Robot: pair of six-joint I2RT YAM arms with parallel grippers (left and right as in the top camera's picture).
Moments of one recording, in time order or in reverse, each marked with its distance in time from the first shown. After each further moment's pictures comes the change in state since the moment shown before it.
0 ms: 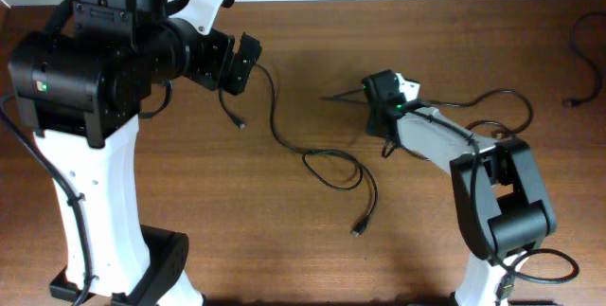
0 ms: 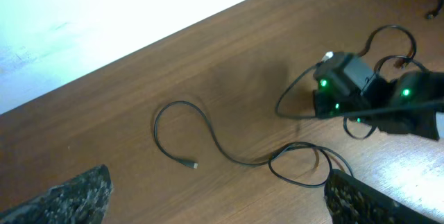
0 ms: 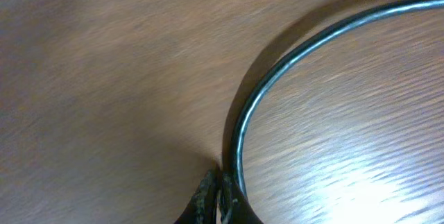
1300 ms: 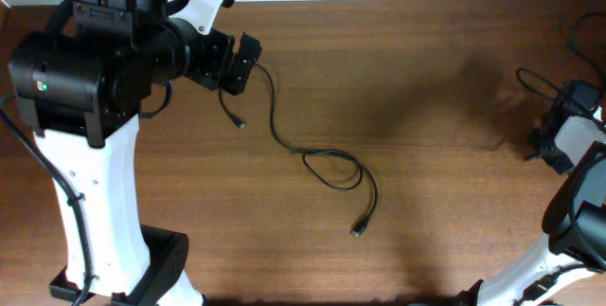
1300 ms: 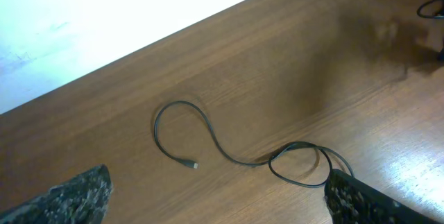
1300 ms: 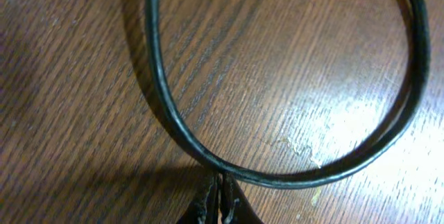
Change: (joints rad) left arm 0.000 0.000 0.000 0.000 0.000 0.000; right arm -0.814 0.007 -0.002 0.001 0.047 -0.081
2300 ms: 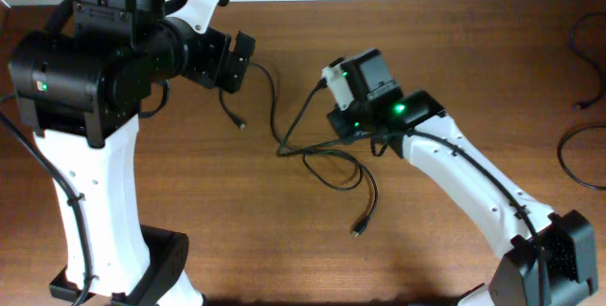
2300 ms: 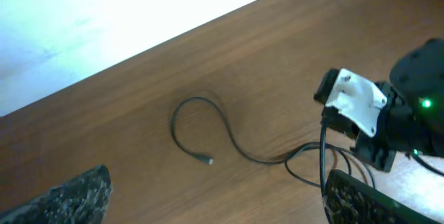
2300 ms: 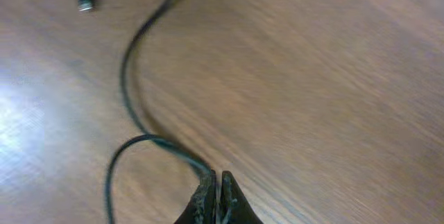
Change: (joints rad) left arm 0.000 0.000 0.000 0.001 -0.070 0.000; right arm 1.019 -0.319 0.168 -0.248 -0.423 -0.614
